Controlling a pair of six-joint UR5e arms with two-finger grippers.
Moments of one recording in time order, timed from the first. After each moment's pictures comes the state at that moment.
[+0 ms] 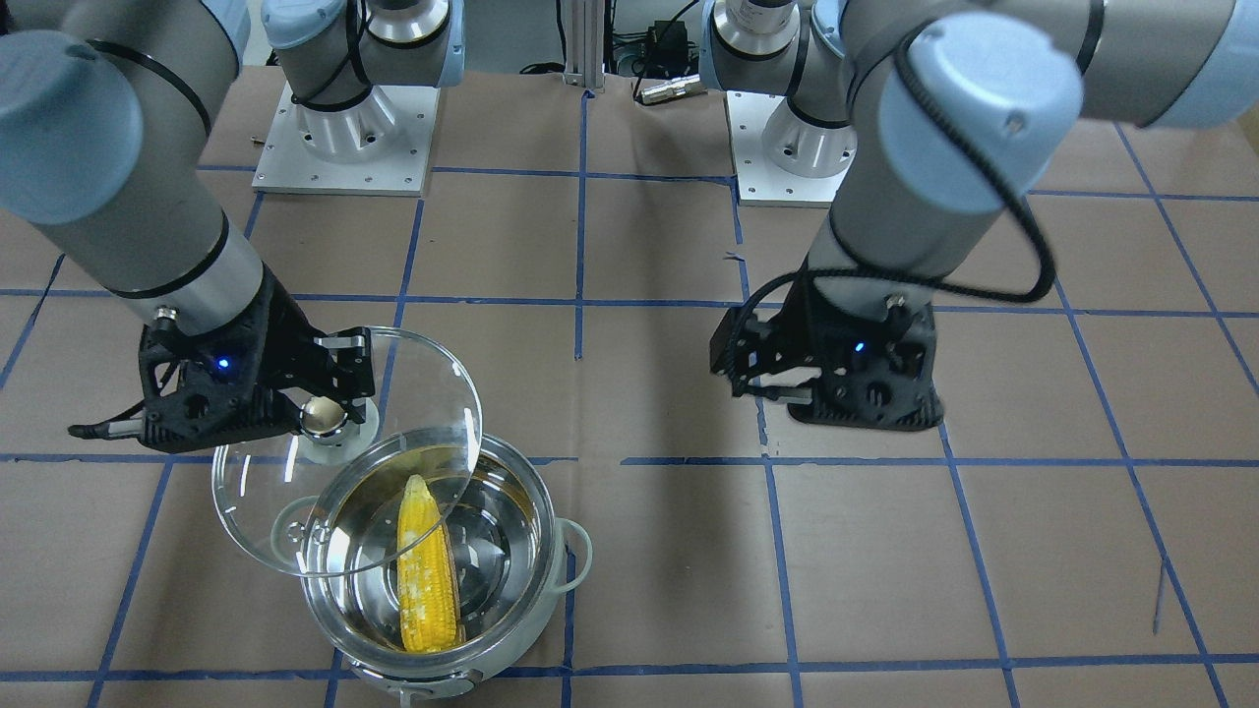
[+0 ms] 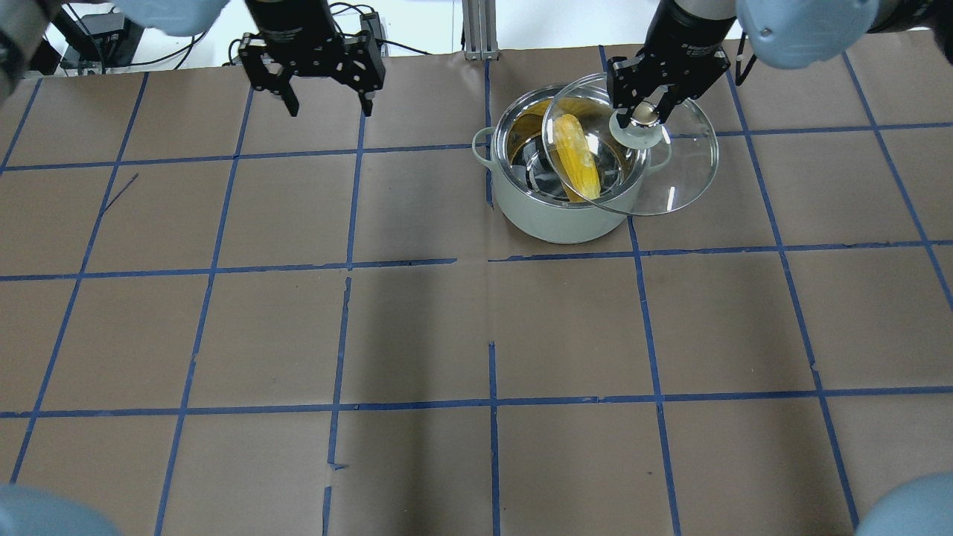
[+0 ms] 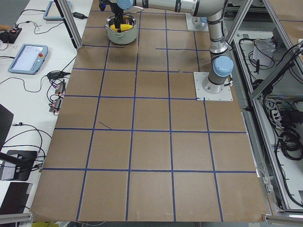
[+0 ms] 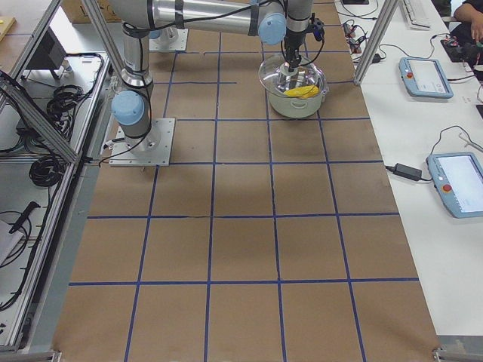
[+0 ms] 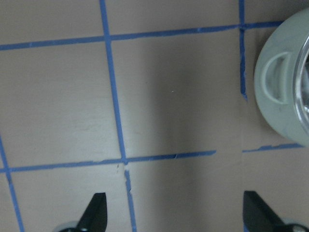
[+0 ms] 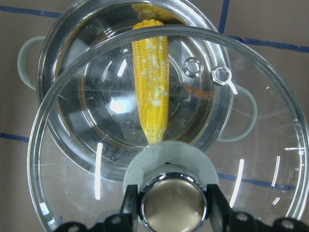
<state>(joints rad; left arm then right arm) -1.64 -1.84 -1.28 -1.63 1.56 0.00 1.60 -1.27 1.38 -1.73 -1.47 -0.15</state>
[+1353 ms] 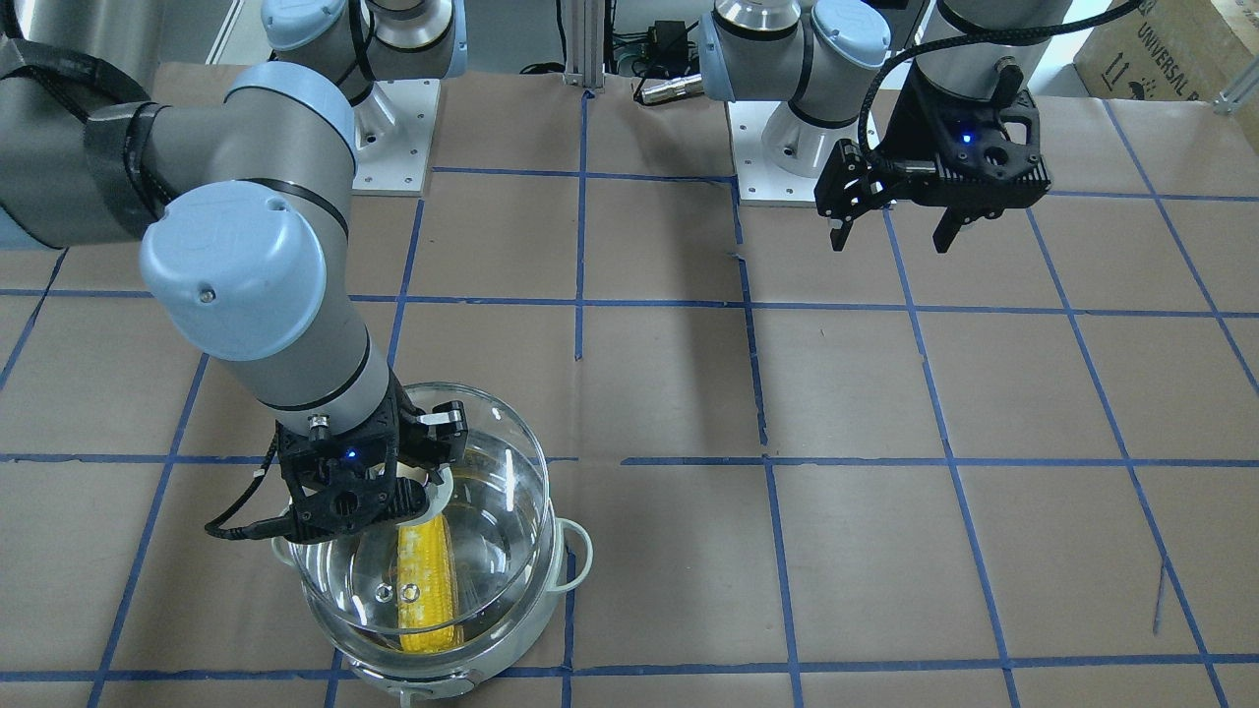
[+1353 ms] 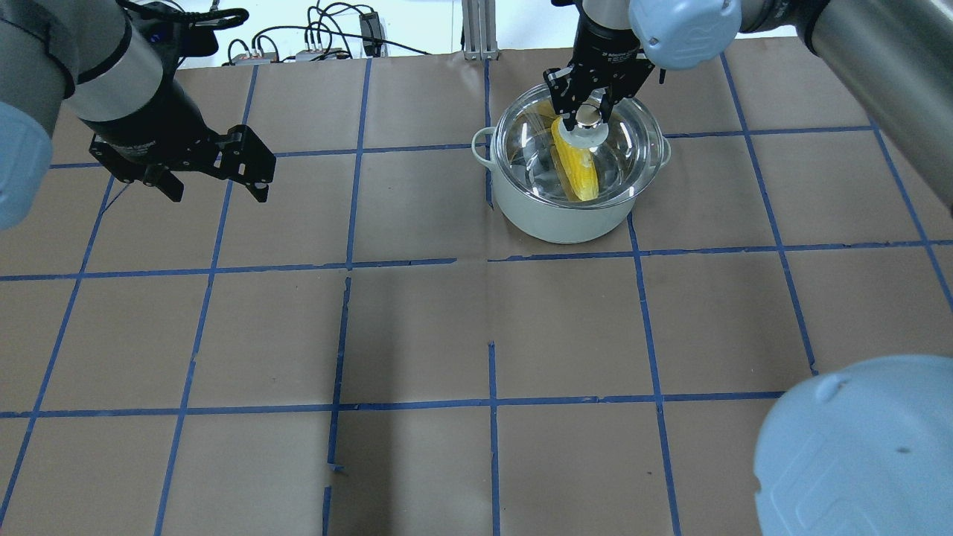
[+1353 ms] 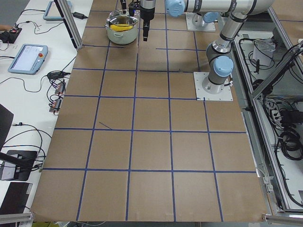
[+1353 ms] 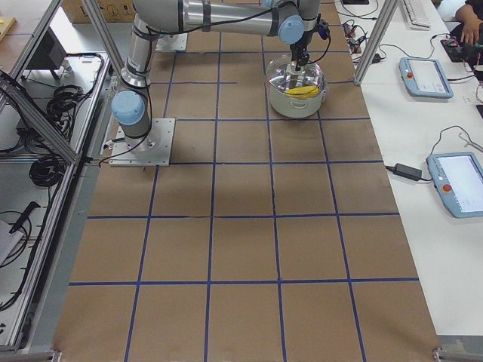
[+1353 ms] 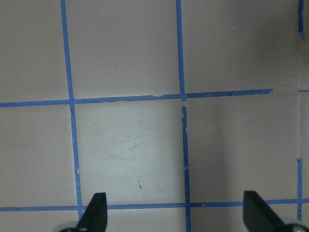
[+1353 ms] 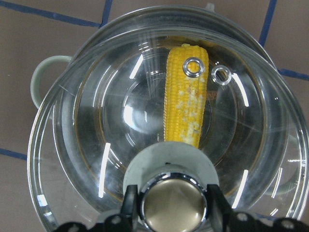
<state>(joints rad) -1.52 -1.49 -1.65 -1.50 1.61 0.08 1.70 -1.11 1.27 -1.74 -1.52 -0.13</state>
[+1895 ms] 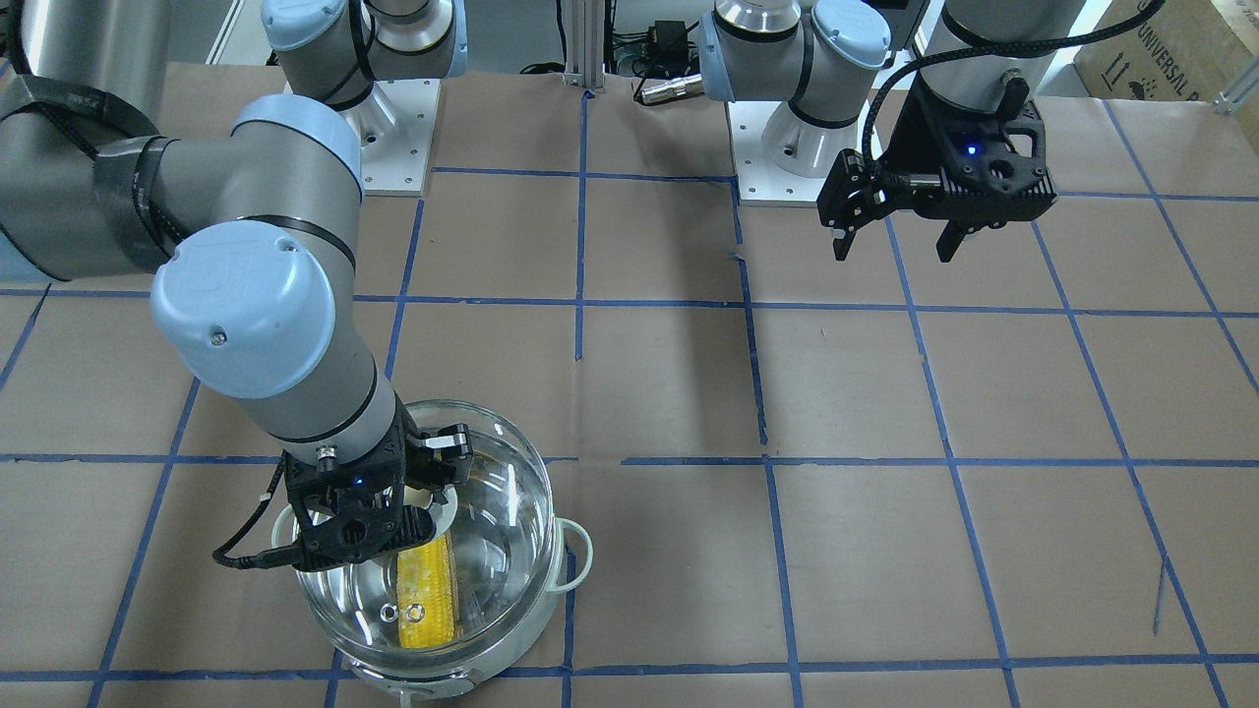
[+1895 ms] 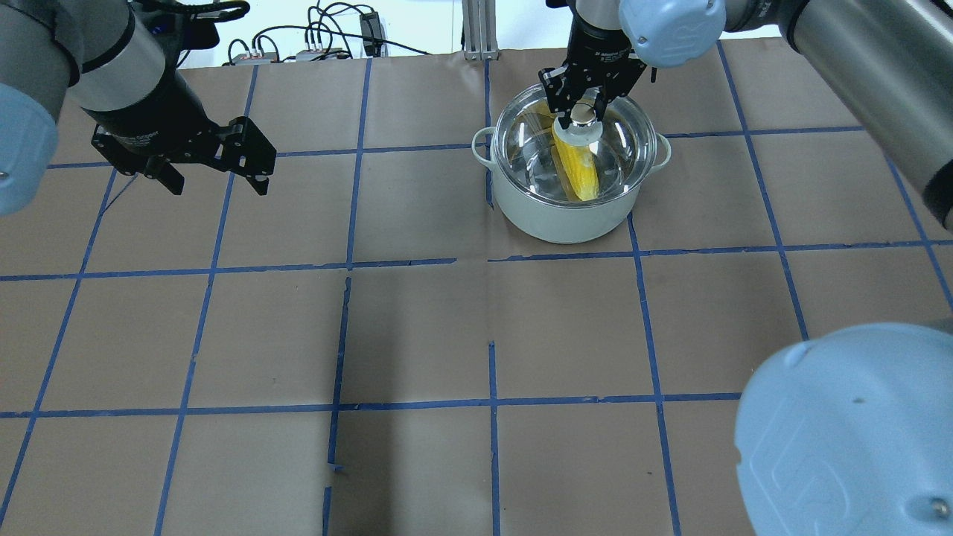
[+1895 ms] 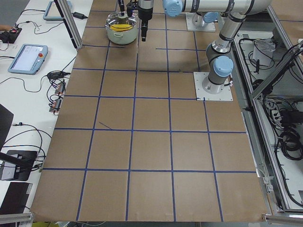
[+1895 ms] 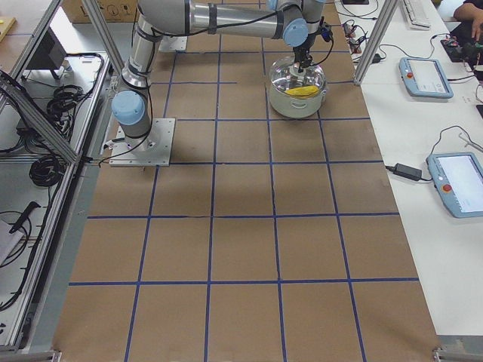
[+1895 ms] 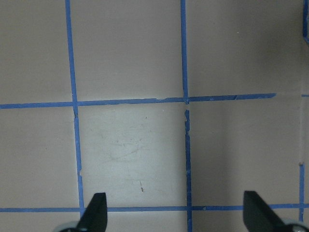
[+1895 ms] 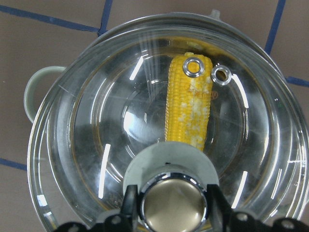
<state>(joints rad) -1.52 -1.52 -1.63 -1.50 1.61 0.08 1.70 -1.07 1.22 -1.74 -1.52 -0.13</state>
